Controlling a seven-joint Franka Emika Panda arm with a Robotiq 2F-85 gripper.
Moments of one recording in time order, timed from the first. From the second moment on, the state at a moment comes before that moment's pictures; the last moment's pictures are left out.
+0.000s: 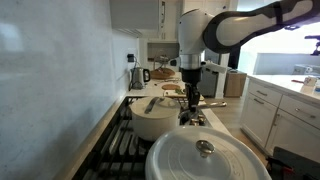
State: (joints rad) arm 0.23 0.10 0.24 -1.81 -0.08 1.83 -0.29
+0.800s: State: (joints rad) arm 0.17 0.23 0.21 -1.63 -0.08 1.70 -0.63
